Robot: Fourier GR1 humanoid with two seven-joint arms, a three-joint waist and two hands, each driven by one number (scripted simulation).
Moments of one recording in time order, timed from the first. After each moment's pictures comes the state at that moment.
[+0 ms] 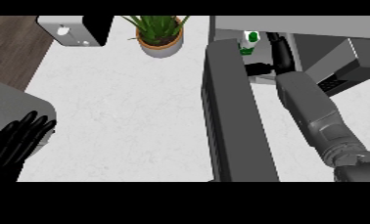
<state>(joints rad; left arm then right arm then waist) 0.27 0.06 0.27 -2.10 0.32 -0.60 0.01 -1.01 -0.22 -0.24 -0.10 0.19 -0.23 -0.87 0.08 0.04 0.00</state>
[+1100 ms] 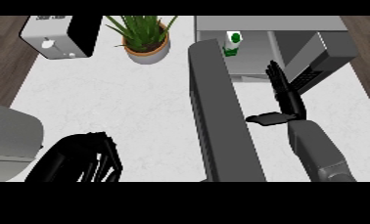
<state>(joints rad) 0.17 0.00 -0.08 -2.04 0.14 -0.47 0.09 -0.64 -0.20 -0.25 -0.24 0.13 0.16 -0.99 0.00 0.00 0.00</state>
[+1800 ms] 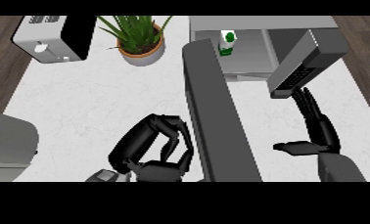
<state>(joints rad) -0.09 0.00 -0.39 -1.69 -0.09 -0.25 -0.01 -0.30 -0.28 -0.19 -0.59 0.06 0.24 -0.94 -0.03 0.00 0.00</state>
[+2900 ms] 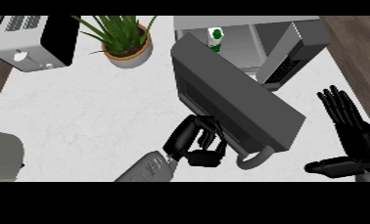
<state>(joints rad) -0.44 0.00 -0.78 -0.97 0.13 0.30 -0.42 -0.03 -0.41 -0.09 -1.21 -0.17 0.42 -0.76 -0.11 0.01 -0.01</state>
